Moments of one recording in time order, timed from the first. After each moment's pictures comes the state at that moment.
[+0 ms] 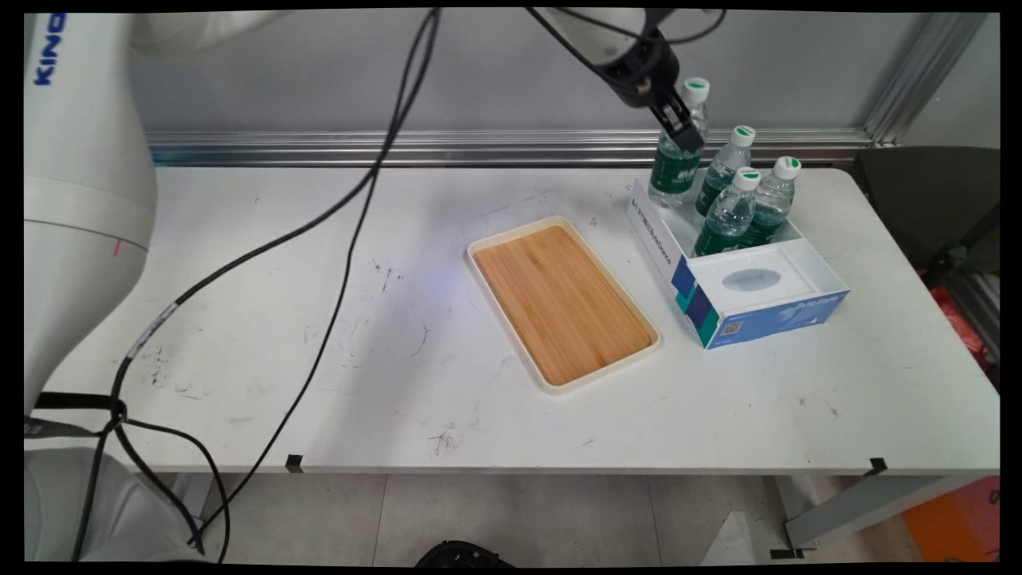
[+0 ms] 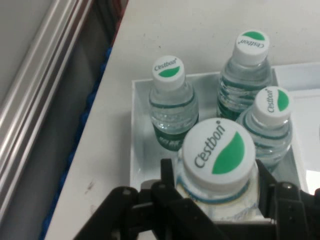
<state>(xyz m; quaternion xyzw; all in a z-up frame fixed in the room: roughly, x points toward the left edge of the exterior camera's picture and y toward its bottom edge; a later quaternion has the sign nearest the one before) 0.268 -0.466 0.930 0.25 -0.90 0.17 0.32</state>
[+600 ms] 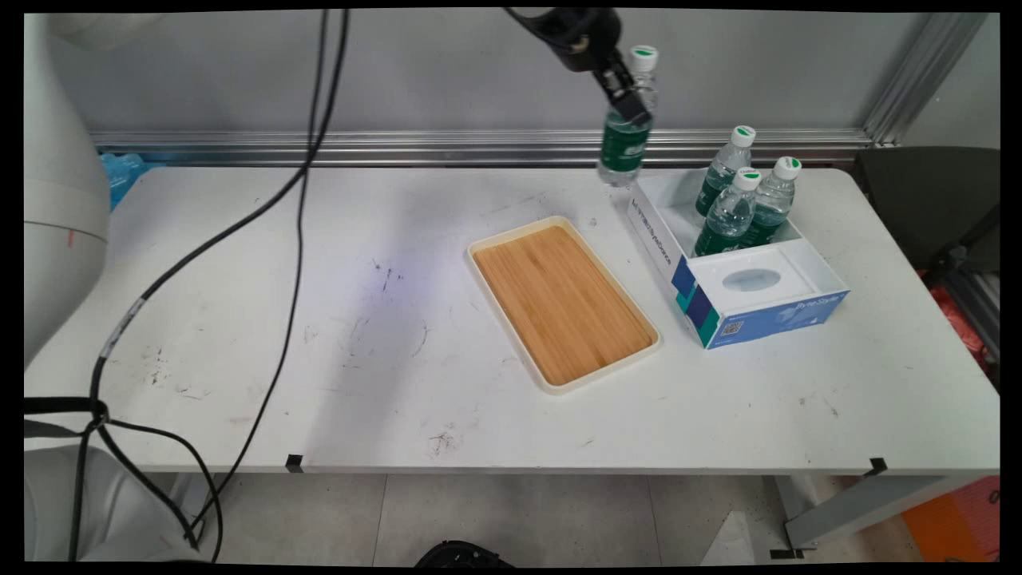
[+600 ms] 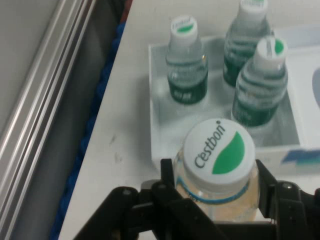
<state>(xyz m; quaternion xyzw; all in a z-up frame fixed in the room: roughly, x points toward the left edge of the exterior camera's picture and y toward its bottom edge) 0.334 -0.438 0.974 0.25 -0.91 0.17 0.30</state>
